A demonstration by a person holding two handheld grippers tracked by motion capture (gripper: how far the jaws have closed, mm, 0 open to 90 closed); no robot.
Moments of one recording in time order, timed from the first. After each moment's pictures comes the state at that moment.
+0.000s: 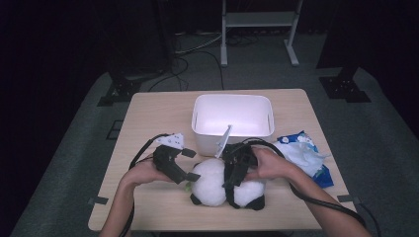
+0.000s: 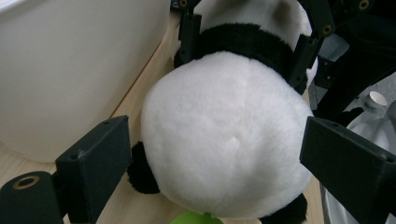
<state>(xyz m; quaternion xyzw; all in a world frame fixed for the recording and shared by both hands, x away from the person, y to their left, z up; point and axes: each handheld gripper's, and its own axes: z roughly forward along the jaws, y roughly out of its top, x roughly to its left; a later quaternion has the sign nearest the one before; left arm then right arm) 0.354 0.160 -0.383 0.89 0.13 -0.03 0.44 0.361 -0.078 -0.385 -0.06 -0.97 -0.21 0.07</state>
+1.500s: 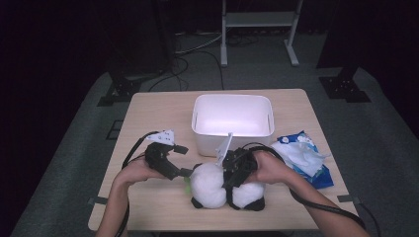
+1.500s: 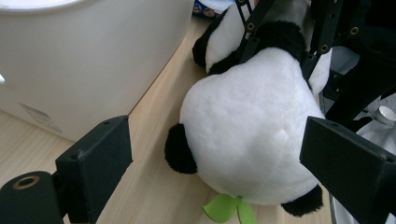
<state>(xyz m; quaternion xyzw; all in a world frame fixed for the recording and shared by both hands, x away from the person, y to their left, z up) 0.359 0.183 -0.381 0.88 0.16 -0.02 0.45 0.341 -0.080 -0.381 -0.02 -0.98 -0.22 0.02</state>
